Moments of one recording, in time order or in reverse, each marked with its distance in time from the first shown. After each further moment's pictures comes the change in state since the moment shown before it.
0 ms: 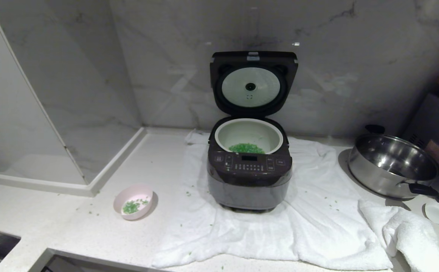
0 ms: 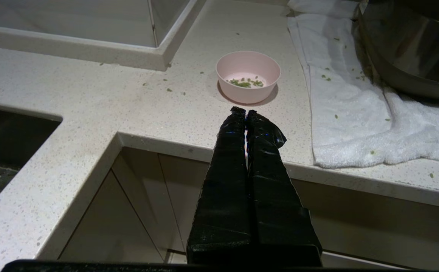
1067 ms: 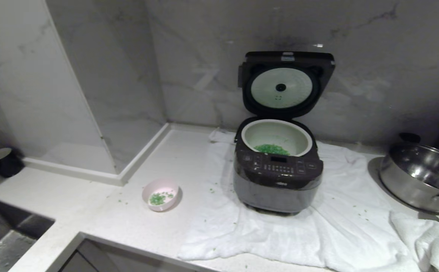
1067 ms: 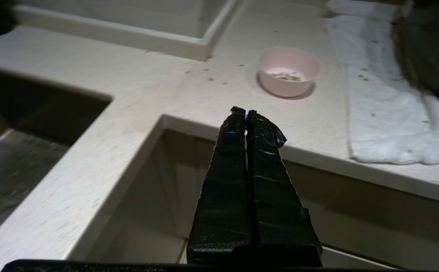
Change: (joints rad) left arm 0.000 0.000 0.000 0.000 0.000 -0.001; right arm -0.001 0.000 0.003 -0.001 -0.009 0.020
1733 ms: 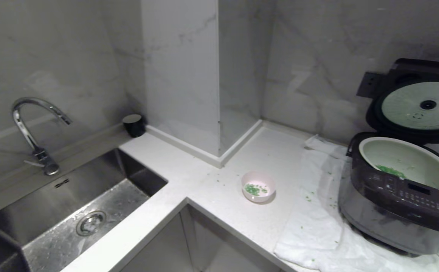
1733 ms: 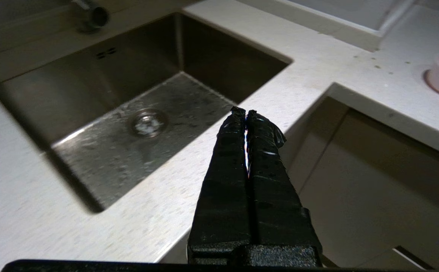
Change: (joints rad) left arm 0.000 0.000 0.000 0.000 0.000 0.001; right arm 0.001 0.000 0.000 0.000 0.000 0.000
